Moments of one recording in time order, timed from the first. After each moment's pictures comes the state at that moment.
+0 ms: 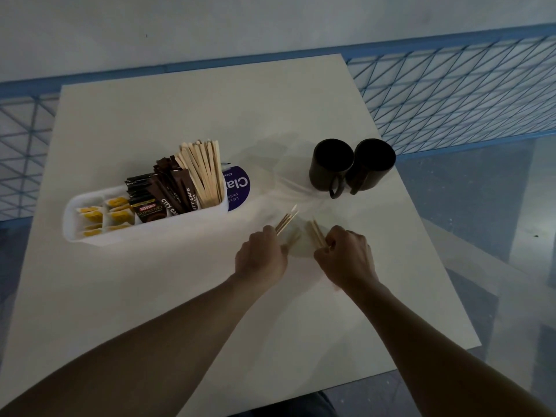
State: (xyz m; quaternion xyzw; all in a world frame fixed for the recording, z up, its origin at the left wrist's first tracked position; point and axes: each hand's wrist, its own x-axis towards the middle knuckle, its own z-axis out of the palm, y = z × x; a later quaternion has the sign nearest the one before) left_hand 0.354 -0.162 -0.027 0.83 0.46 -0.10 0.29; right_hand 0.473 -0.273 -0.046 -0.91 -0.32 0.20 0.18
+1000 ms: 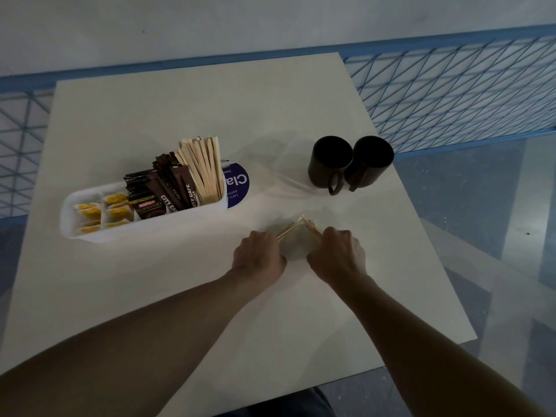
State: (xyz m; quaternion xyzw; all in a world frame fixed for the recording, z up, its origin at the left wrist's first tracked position) left_hand 0.343 -0.162 -0.030 0.87 0.42 -0.12 0.24; right_hand 0.457 -0.261 -0.038 -0.93 -0.31 0.19 0.08
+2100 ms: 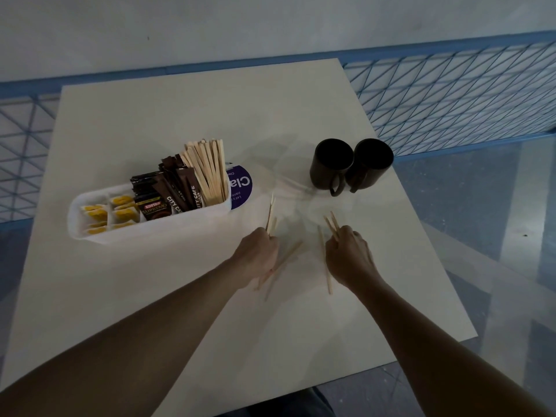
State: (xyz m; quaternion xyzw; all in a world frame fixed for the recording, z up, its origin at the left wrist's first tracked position) left_hand 0.337 -0.143 -0.022 0.70 0.49 -0.13 0.50; right_hand 0.464 -0.275 -0.036 -0.92 -0.24 0.25 0.19
